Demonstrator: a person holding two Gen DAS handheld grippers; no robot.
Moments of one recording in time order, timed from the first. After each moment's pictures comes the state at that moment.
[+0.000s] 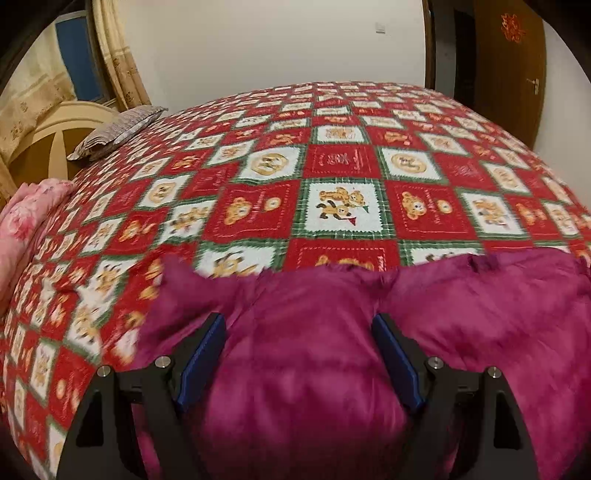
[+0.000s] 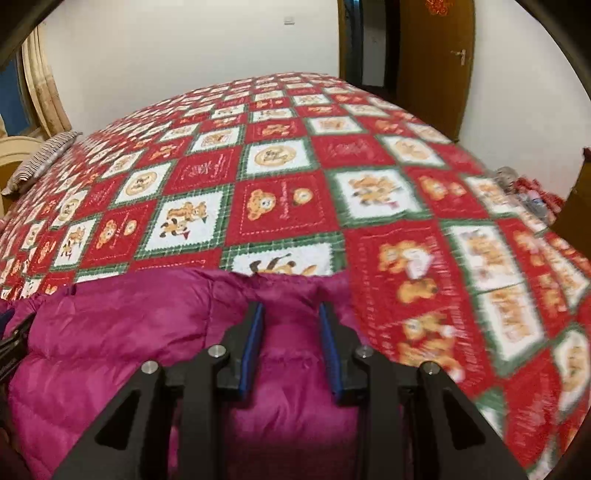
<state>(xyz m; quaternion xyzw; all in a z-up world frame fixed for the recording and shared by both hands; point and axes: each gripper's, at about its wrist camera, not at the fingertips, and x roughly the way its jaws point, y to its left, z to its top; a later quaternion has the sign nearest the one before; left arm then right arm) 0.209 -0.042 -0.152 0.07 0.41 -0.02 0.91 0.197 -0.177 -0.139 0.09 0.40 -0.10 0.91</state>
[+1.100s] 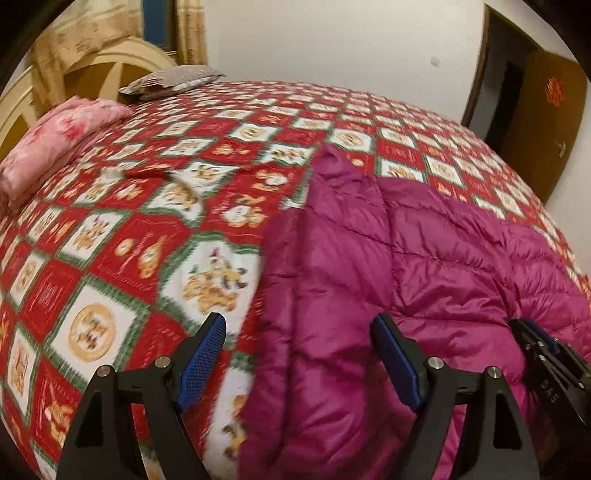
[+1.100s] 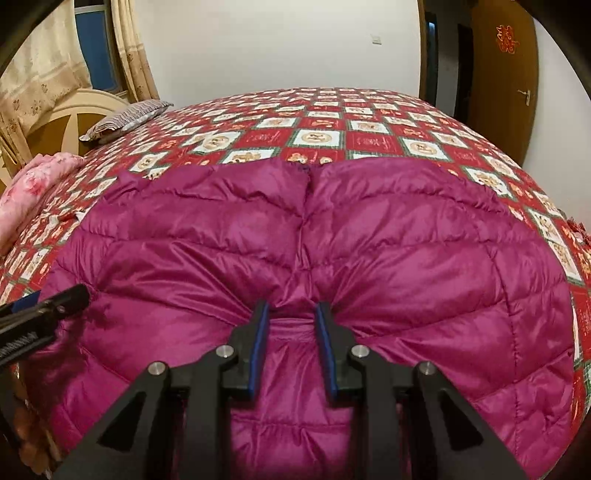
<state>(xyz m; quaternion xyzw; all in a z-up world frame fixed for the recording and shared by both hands) 0.088 0.075 -0.153 -0.06 0.41 0.03 0.91 0.120 -0.018 -0.165 0.05 0.40 0.04 0.92</state>
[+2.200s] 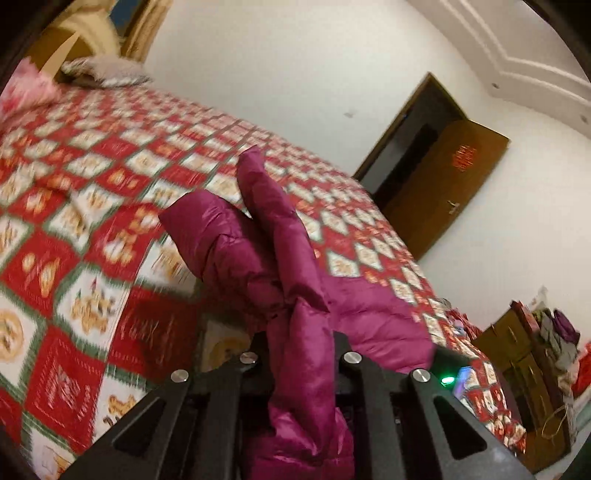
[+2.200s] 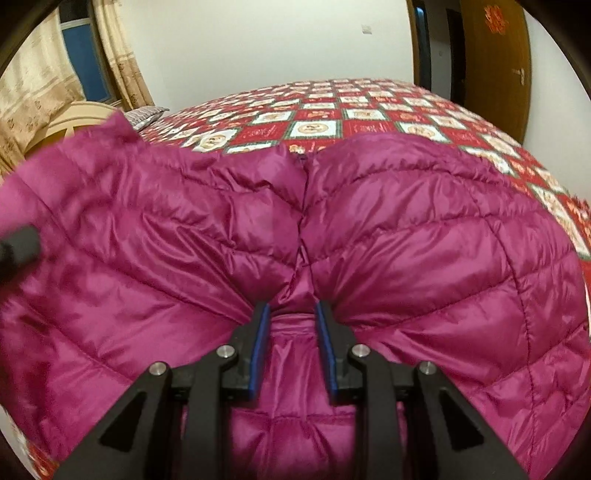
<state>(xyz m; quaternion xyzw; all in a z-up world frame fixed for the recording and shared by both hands) 0.074 0.057 -0.075 -0.20 0.32 -0.20 0.90 0.117 -0.016 -0.166 0.10 0.41 0.05 0.90</state>
